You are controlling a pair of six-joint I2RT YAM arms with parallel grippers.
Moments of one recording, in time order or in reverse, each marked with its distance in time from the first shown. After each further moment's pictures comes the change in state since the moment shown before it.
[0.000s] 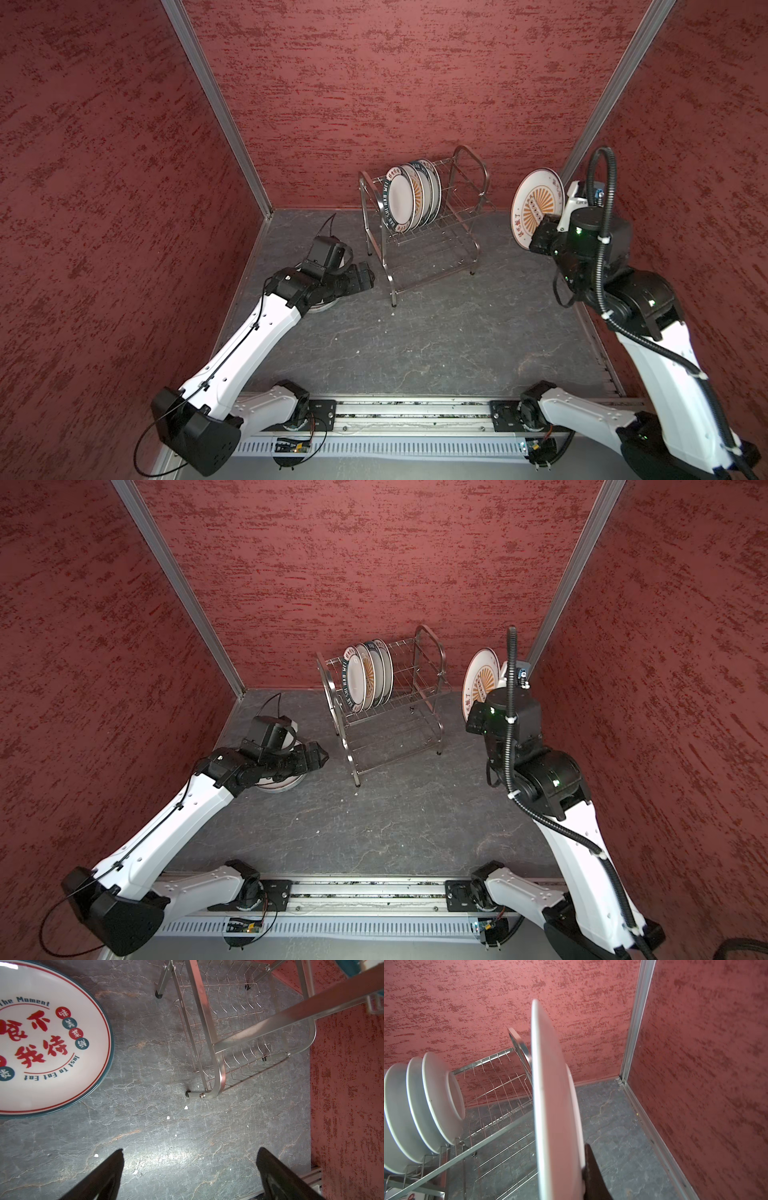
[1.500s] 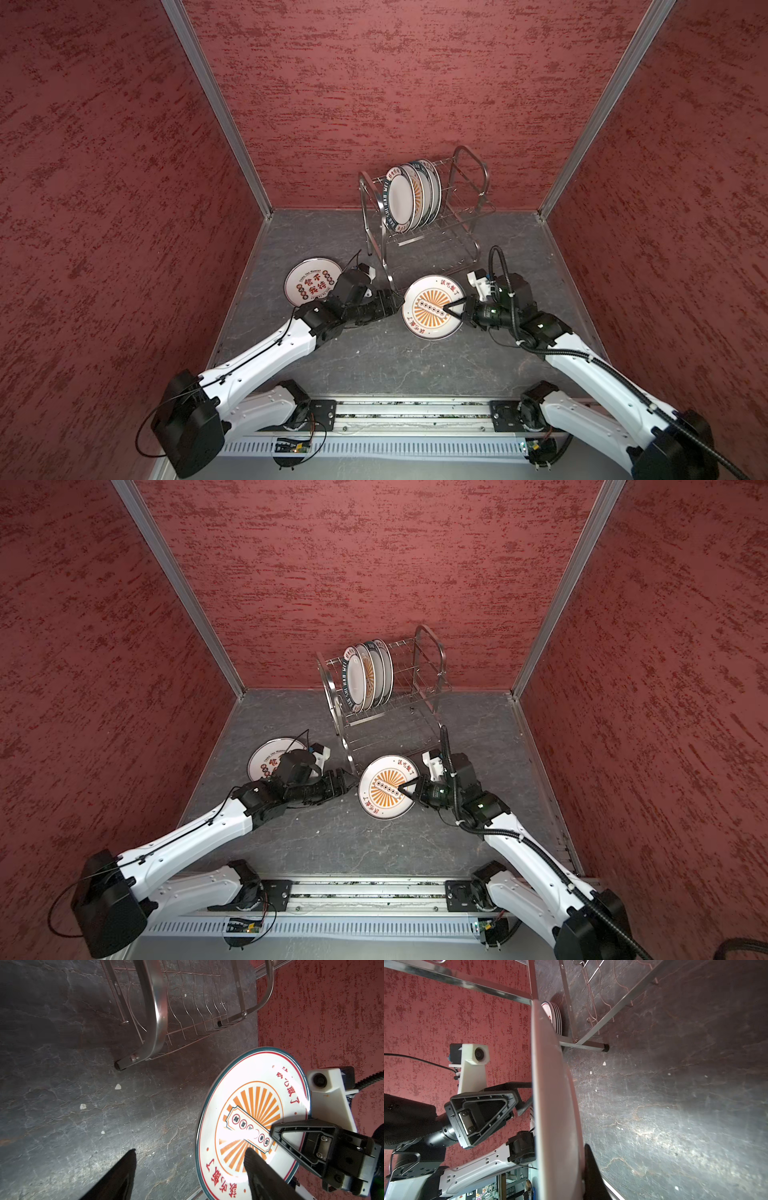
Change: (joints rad) left arm -0.227 -0.032 -0.391 0.558 0.143 -0.261; right arm 0.000 -0.086 -0.996 0.689 -1.179 0.584
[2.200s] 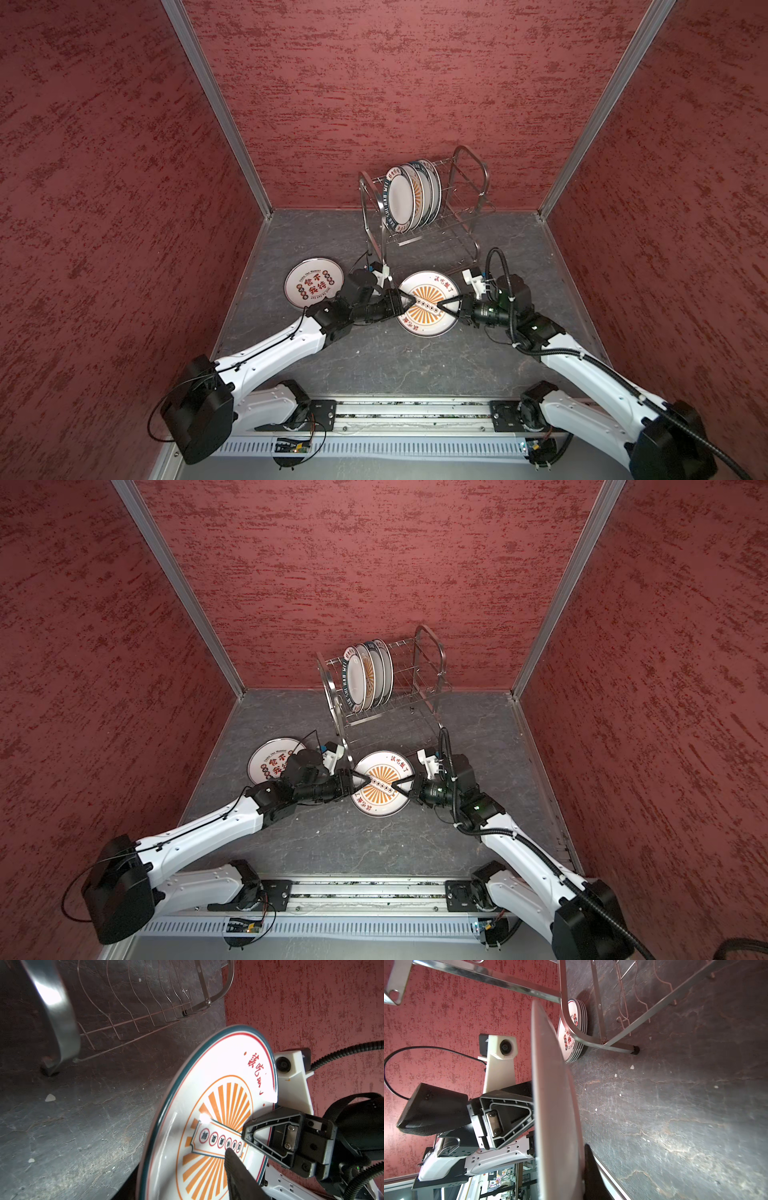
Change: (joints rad) left arm -0.038 0.063 -0.035 0.233 0.114 -0.060; right arm 0.000 0.031 -0.073 0.241 -0.100 0.082
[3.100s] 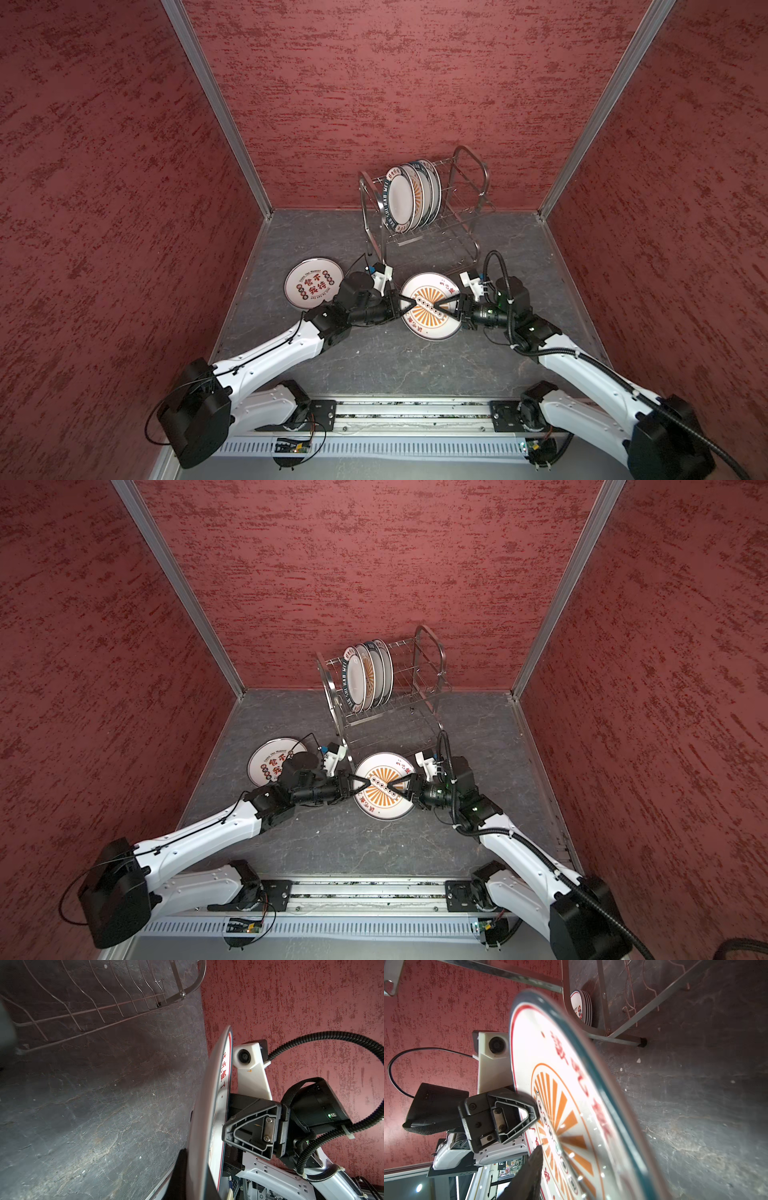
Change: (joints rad) left arm -0.010 -0.027 -0.040 0.106 0.080 -0.043; right arm -0.004 0.008 -0.035 0.042 -0.042 0.011
